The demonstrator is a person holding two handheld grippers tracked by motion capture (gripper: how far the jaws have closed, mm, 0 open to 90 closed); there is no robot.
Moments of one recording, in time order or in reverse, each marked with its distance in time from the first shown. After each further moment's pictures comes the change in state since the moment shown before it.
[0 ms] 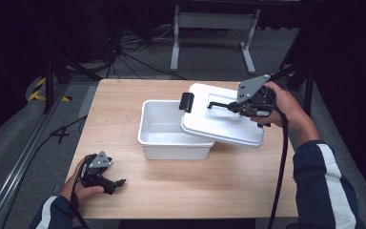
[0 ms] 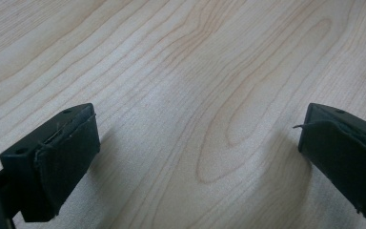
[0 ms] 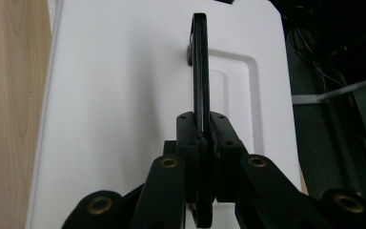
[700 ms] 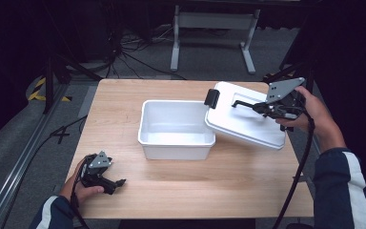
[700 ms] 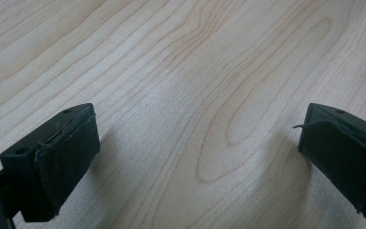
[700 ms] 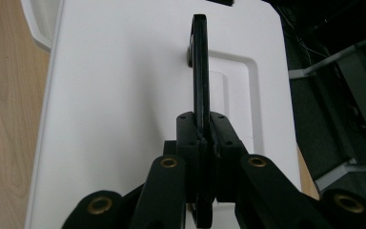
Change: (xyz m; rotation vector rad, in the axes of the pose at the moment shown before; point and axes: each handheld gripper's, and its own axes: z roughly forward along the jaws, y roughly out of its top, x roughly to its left) left arm 0.000 0.000 0.000 0.003 0.000 0.004; right arm -0.008 -0.068 -0.030 0.005 -0.057 0.109
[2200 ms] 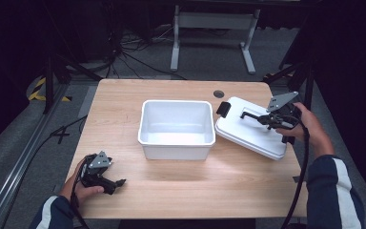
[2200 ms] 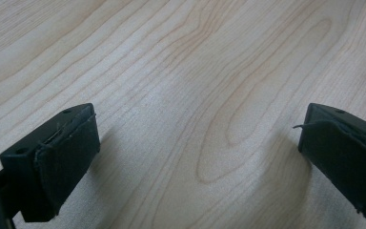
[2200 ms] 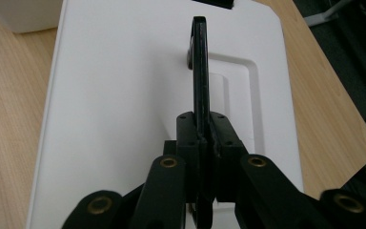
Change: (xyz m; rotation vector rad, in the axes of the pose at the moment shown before) left arm 0.000 0.000 0.000 -0.001 0.000 -0.002; right arm -0.004 -0.072 0.062 0.094 0.023 0.167
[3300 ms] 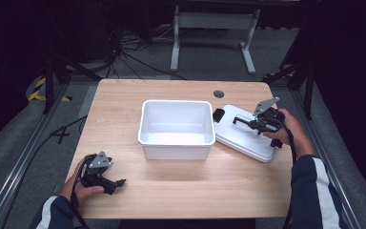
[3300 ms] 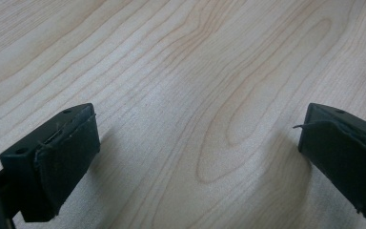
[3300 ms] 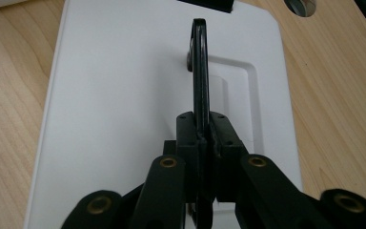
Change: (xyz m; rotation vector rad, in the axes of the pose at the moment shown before) left arm 0.000 0.000 0.000 0.000 0.000 0.000; right arm 0.000 -0.008 0.058 0.047 0.025 0.062
